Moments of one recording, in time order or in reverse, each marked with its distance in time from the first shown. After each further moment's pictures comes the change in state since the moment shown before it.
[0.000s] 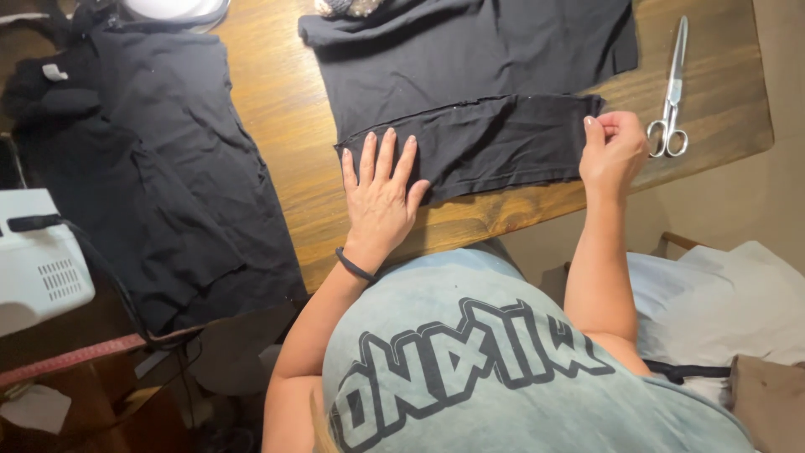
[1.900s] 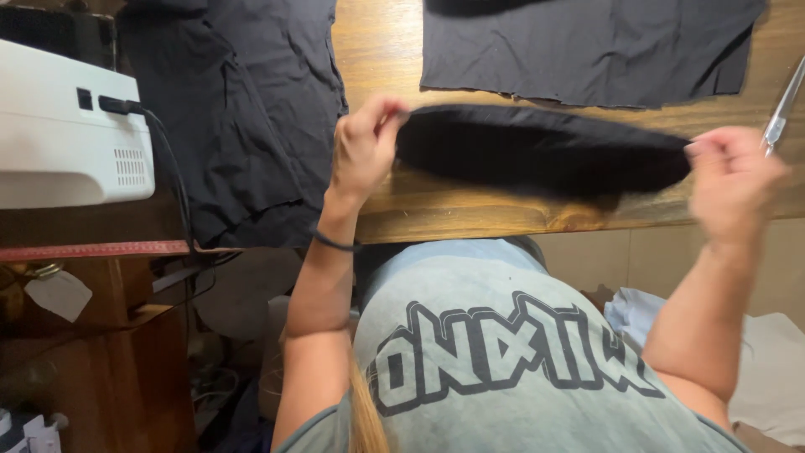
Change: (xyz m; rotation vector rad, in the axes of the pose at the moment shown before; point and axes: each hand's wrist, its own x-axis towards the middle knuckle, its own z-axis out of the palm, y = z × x) left_hand -0.015 -0.082 -0.107 -0.575 0.252 -0.307; right_hand 0.026 -0.063 -0.085 0.244 -0.454 -0.159
